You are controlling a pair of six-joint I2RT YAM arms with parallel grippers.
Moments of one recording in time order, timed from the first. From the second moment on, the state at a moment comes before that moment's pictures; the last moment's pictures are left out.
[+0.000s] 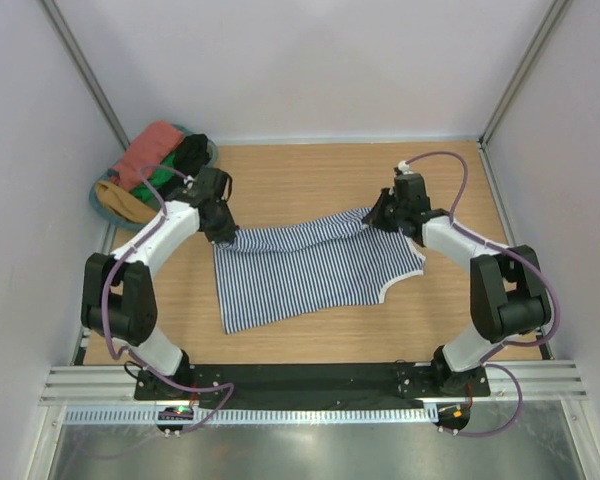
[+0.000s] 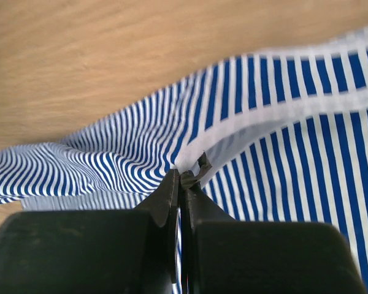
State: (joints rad) left arm -0.28 1.62 1.19 -0.71 -0.07 -0.63; right arm 0.24 1.60 0.94 -0.06 -0.15 0.58
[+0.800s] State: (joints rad) left arm -0.14 1.11 1.61 -0.89 0.22 -0.64; right arm 0.16 1.18 1.49 -0.54 -0.27 0.52
